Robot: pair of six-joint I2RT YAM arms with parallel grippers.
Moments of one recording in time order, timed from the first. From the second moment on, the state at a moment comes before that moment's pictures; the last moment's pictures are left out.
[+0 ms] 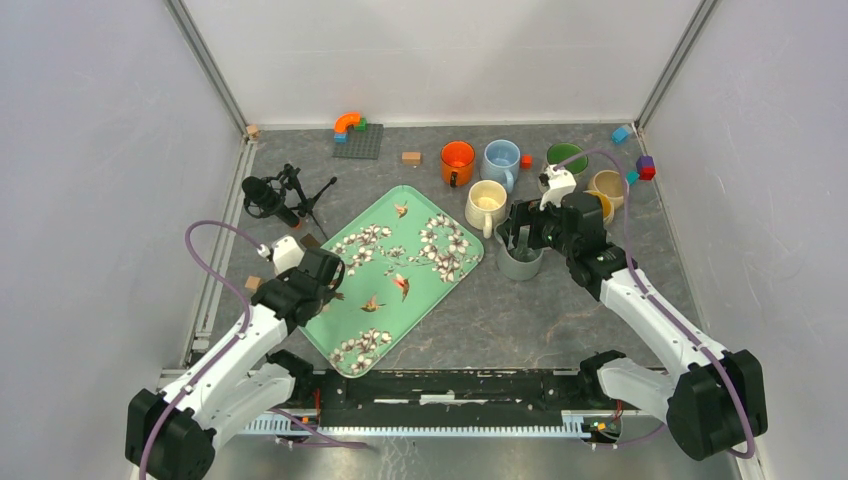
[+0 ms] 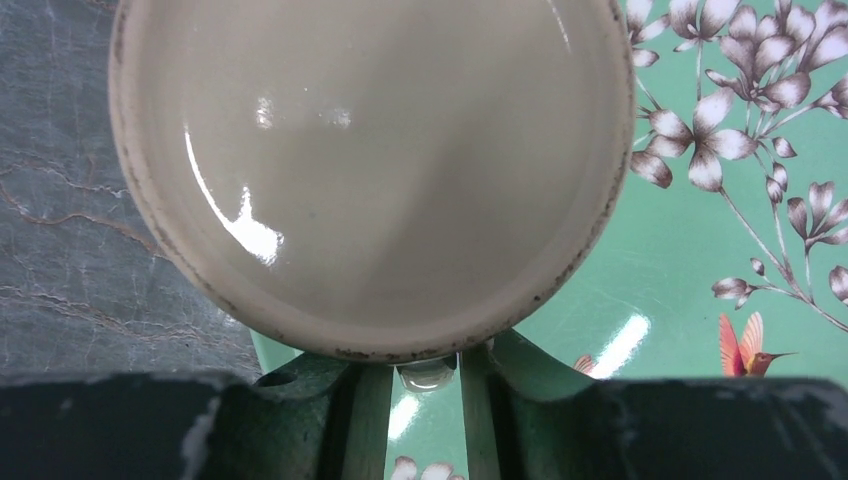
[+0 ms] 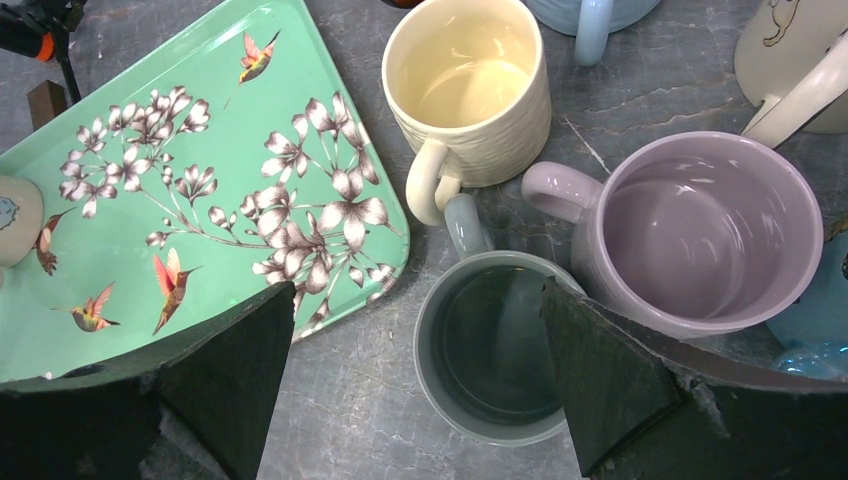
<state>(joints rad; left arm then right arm) -0.46 0.85 0.55 -0.77 -0.57 -0.96 0.34 1.08 0.71 -0.08 -0.14 0.22</state>
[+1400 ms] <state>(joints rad) -0.55 1.16 0.67 -0.48 -0.32 -0.93 0.34 1.08 0.70 -0.07 -0.16 0.23</state>
